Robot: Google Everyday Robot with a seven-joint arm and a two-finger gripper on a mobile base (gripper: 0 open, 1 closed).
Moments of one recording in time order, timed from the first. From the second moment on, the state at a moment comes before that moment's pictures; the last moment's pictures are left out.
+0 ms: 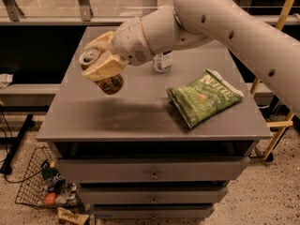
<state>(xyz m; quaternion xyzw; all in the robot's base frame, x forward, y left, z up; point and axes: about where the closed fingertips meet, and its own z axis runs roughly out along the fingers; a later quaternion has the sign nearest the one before) 0.541 0.130 0.960 -0.67 0.51 0.32 0.44</state>
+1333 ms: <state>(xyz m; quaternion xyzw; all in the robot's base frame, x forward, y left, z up) 0.565 0.134 0.941 -0.56 0.55 0.36 0.50</state>
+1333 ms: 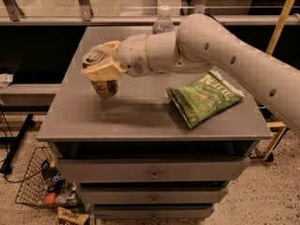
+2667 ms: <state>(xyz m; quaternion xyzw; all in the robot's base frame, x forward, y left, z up) 0.567 0.142 0.907 -0.54 0.55 0.36 0.52</state>
